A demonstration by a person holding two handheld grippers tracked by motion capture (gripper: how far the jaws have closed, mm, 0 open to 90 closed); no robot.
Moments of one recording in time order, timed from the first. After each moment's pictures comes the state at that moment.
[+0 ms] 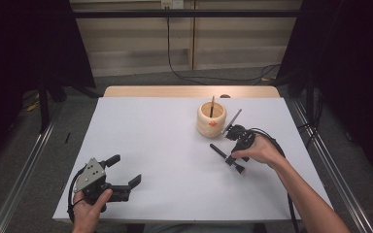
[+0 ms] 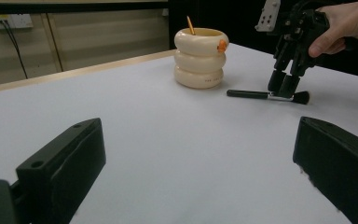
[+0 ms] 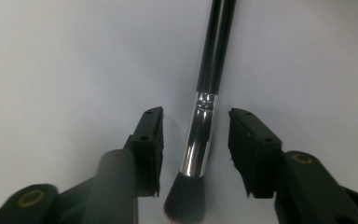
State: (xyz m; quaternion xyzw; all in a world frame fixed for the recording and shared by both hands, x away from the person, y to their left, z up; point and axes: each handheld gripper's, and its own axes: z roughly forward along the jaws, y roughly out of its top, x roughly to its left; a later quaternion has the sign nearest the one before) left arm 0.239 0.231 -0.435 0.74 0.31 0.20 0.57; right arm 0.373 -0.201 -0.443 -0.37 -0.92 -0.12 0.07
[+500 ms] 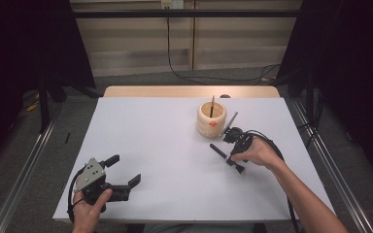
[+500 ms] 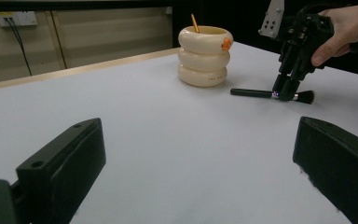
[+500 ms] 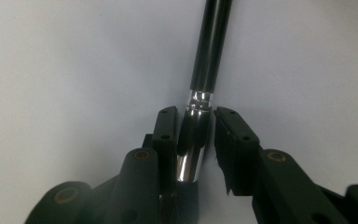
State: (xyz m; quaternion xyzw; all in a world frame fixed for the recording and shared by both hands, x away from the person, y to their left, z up) left arm 0.239 0.232 -0.436 0.74 0.31 0.20 0.56; right arm 0.370 -0.195 -0.449 -0.36 -0.93 -0.09 0.04
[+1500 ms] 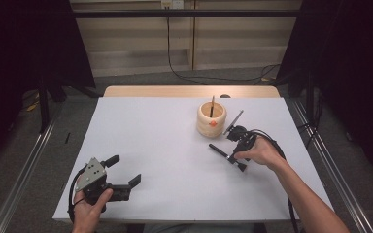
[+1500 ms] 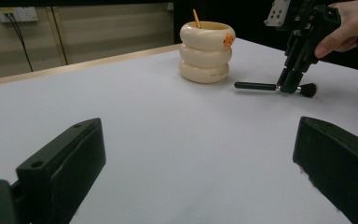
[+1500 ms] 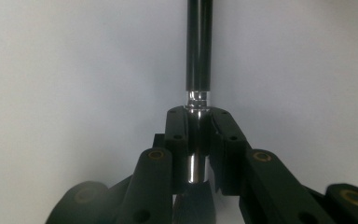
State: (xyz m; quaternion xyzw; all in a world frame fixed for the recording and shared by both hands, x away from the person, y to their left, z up) left arm 0.240 0.230 -0.437 0.74 0.32 0.20 0.56; right arm 0.370 -0.207 -0.445 -0.39 -0.91 -0.12 0.06
